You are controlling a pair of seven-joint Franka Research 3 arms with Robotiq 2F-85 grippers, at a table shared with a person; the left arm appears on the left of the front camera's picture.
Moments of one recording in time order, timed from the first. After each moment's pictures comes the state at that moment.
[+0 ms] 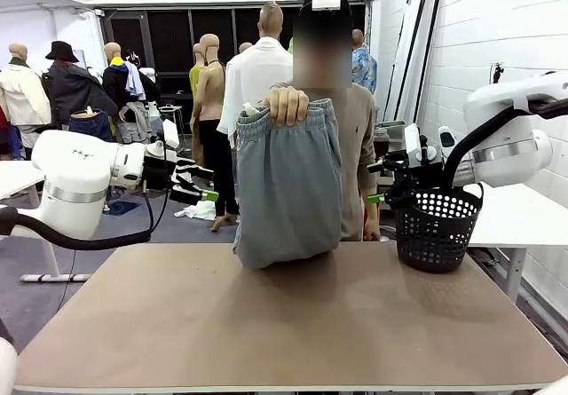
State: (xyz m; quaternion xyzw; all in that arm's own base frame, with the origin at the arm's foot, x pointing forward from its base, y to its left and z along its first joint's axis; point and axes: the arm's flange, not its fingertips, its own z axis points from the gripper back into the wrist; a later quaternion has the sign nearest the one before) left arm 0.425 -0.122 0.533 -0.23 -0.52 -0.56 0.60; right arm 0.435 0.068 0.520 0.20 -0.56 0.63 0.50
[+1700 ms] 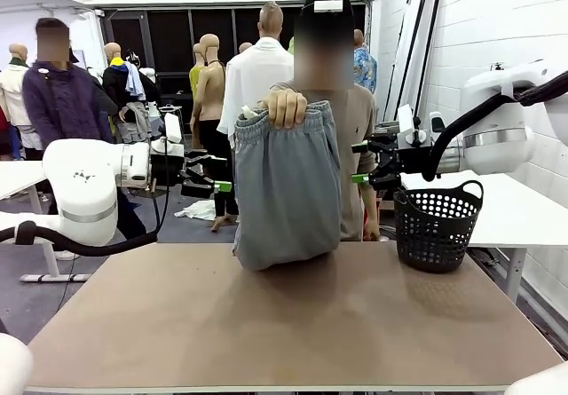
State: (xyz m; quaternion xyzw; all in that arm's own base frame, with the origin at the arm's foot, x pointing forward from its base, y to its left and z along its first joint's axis) left arm 0.413 -0.149 0.541 -0.27 -0.57 -0.56 0.53; right arm 0.441 0.103 0.549 0.26 -0.59 0.62 0.45
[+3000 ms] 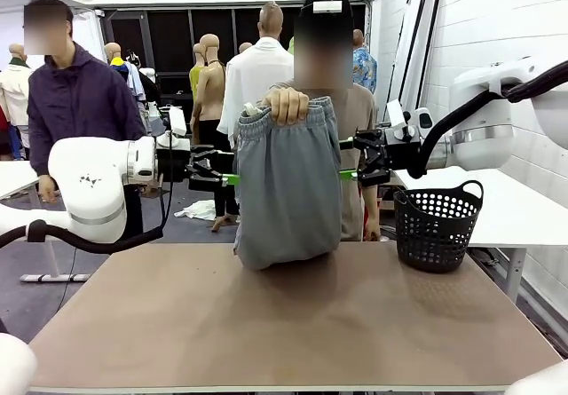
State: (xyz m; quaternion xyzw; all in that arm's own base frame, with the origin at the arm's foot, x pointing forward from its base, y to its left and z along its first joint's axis) left arm 0.405 -0.169 0.555 -0.29 -0.58 -0.55 0.53; right arm 0.445 0.129 0.561 0.30 -0.59 0.62 0.42
